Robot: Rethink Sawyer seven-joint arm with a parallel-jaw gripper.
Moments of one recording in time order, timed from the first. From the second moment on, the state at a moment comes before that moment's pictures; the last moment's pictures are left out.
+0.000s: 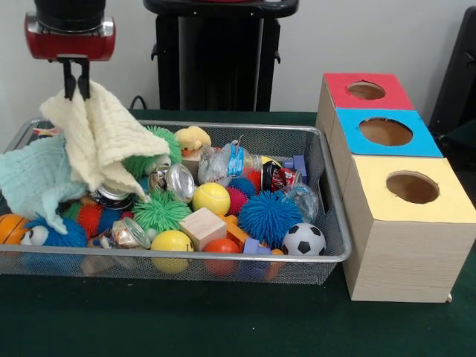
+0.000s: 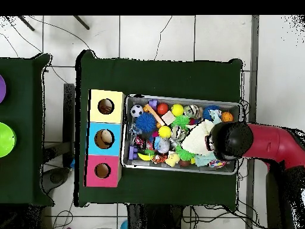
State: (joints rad) arm -0.73 -0.78 0.30 1.58 -0.55 0.93 1.36
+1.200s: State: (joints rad) arm -0.80 -0.65 0.43 1.54 -0.61 0.94 1.35
